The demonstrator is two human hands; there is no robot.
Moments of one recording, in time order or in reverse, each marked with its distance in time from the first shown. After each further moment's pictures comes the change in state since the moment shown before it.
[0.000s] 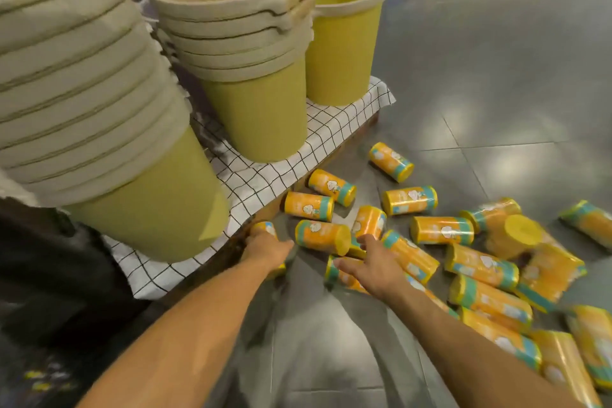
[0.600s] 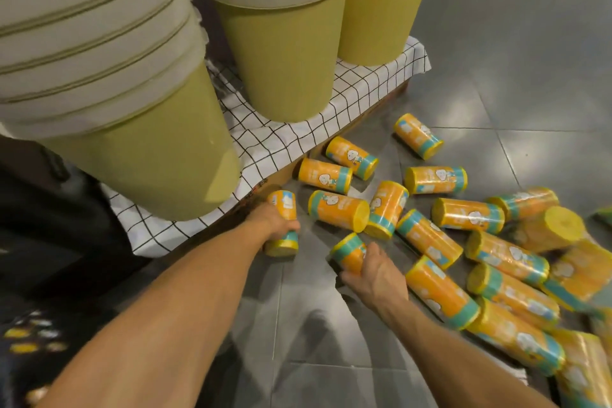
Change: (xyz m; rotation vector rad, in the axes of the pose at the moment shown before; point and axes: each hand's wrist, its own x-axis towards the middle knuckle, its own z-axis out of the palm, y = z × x) left_hand 0.049 -0.032 0.013 0.073 -0.168 0.021; right_hand -0.001 0.028 0.078 -0.338 -0.012 0.072
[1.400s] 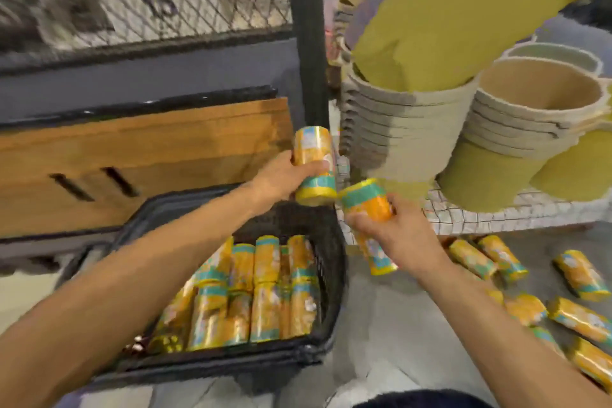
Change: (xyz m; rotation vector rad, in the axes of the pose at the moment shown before) left_hand -0.395 -0.184 -0.276 -0.933 0.500 0.146; right_hand -0.292 -0.293 -0.202 0.445 -0.255 -0.709
